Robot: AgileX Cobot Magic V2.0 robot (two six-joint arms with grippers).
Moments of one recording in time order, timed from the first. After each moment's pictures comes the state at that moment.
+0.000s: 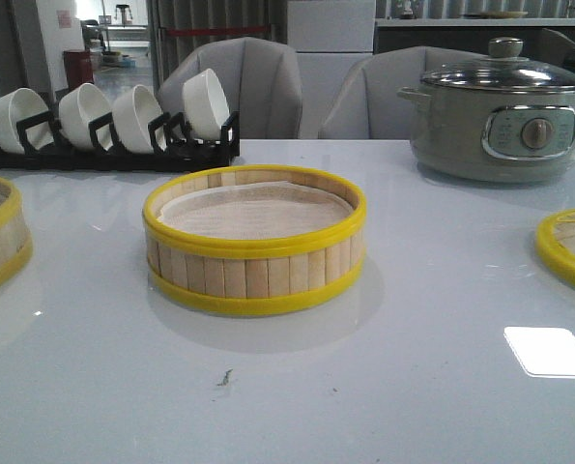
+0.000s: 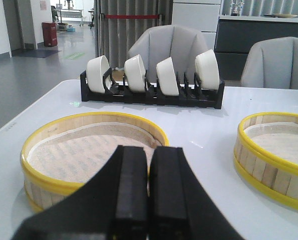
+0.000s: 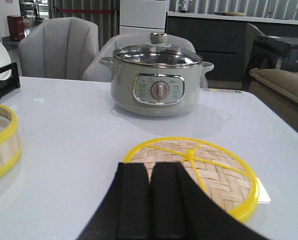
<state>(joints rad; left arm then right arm) -0.05 0.00 0.01 0.03 0.10 -0.10 -0.07 -0.01 0.03 0.11 0.04 -0.12</state>
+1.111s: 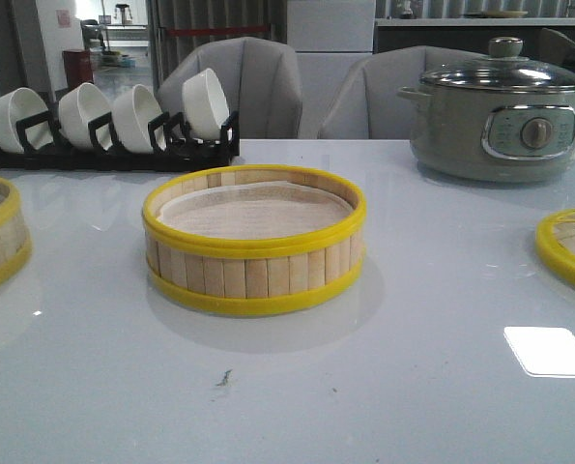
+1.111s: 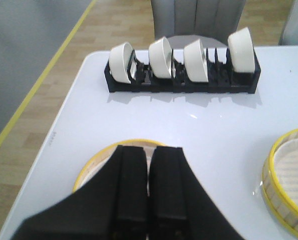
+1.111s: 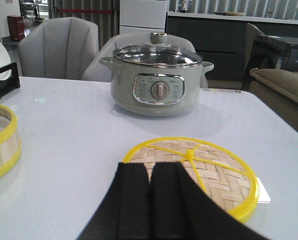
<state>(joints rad) -0.05 0.93 -1.13 0.14 0.73 -0.10 -0.07 -0.01 0.03 0.11 0.04 -0.12</state>
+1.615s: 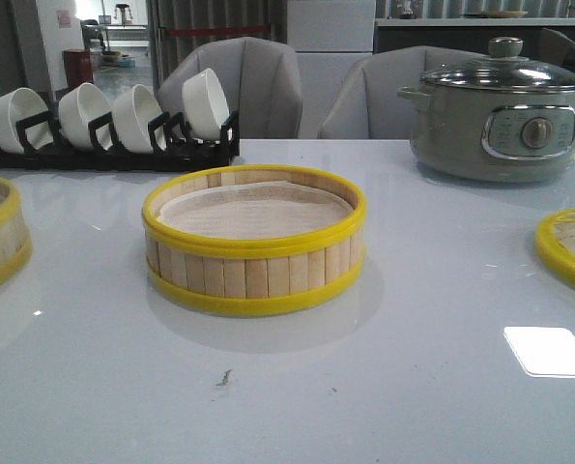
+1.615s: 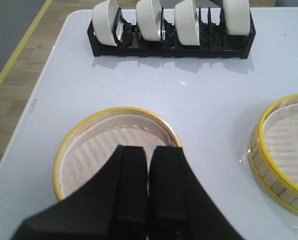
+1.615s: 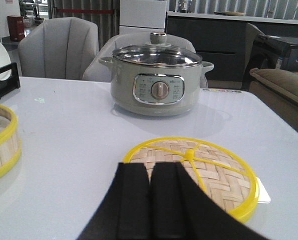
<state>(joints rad) -0.05 0.97 -1.13 0.08 0.79 -0.07 -0.07 -0.01 0.03 0.11 0.04 -0.12</state>
